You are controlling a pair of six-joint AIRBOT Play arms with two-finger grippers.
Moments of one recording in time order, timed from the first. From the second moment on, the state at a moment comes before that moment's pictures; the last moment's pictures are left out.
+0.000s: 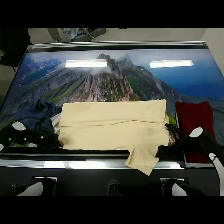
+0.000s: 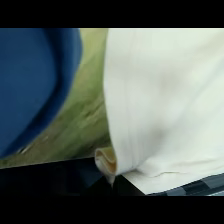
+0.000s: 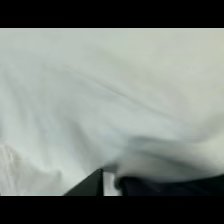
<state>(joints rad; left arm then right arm) 0.29 -1.23 0.60 1.15 -1.21 -1.28 -0.30 -1.16 0.50 -1.16 1.28 1.01</state>
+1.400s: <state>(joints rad) 0.19 -1.81 1.58 1.08 -1.33 -1.42 -0.20 -1.70 1.42 -1.04 1.06 1.04</state>
